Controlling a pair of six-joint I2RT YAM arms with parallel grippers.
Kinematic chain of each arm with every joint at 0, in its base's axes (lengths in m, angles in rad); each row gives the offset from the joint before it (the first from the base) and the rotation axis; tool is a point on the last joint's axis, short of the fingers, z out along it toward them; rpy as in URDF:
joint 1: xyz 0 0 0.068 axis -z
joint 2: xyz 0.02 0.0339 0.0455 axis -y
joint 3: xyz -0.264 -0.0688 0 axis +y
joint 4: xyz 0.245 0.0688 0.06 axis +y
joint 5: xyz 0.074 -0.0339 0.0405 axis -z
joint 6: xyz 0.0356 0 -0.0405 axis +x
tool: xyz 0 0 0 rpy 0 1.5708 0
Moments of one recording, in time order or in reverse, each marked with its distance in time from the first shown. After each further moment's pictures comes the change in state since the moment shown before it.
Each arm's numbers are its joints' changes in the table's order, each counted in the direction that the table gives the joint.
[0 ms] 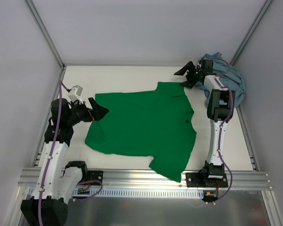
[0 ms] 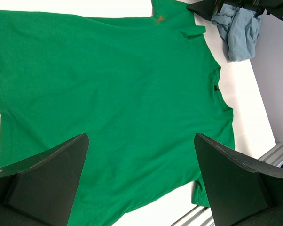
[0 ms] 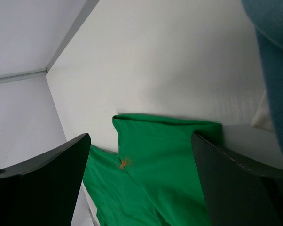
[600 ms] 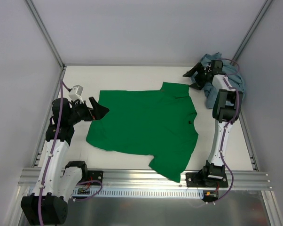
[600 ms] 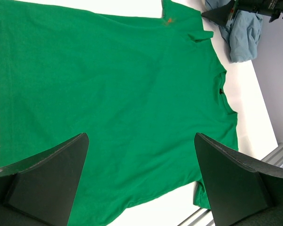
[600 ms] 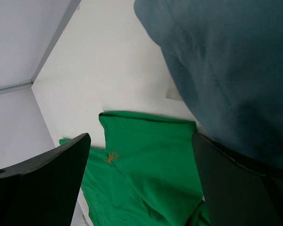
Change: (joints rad) left arm 0.000 -0.027 0.016 -0.045 0.000 0.000; right arm 0.080 0.048 0.023 0.108 0.027 -0.089
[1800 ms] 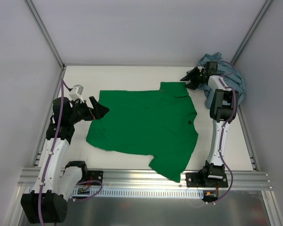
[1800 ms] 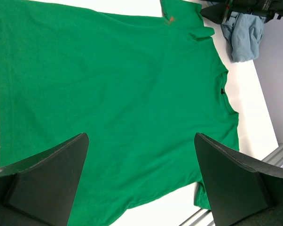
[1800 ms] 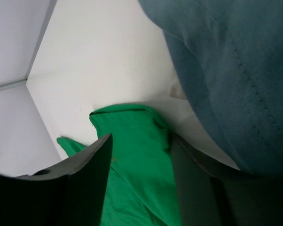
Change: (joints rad) left arm 0.000 -0.023 0.000 -0.013 -0.001 0.000; right arm -0.034 -0.015 0.003 0.012 0.016 0.020
